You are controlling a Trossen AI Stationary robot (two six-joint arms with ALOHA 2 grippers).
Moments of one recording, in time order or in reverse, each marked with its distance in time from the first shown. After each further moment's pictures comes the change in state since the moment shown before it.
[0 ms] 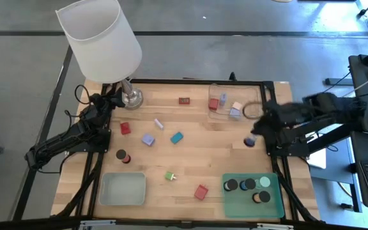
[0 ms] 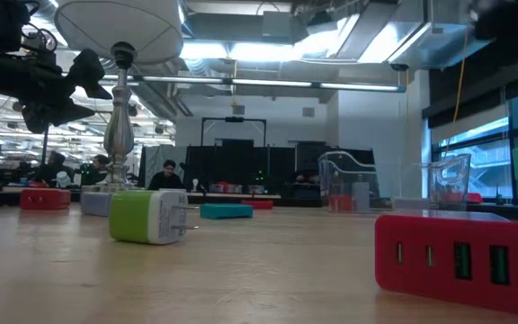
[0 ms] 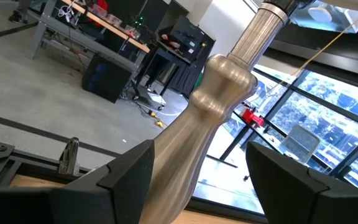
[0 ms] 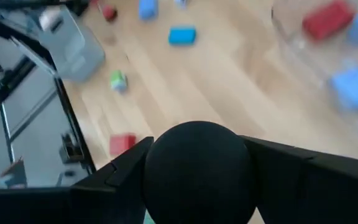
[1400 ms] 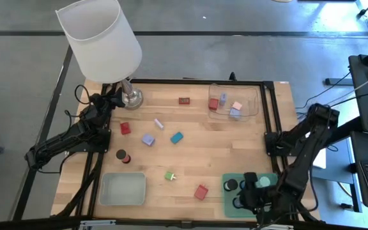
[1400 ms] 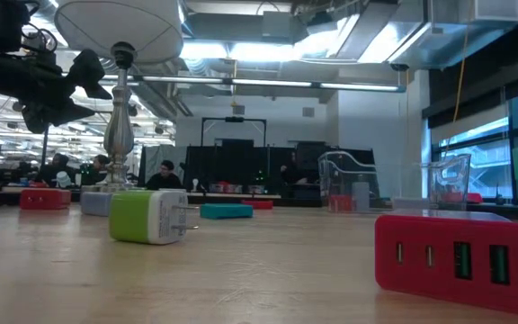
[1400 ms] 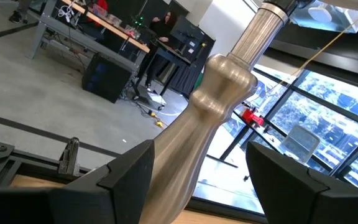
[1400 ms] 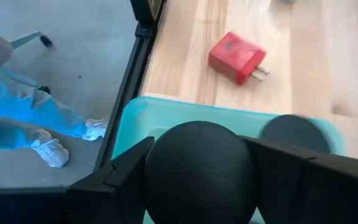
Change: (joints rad) left arm 0.000 0.000 0.000 0.000 0.000 0.000; right arm 0.844 0.645 -0.263 0.749 0.353 -0.145
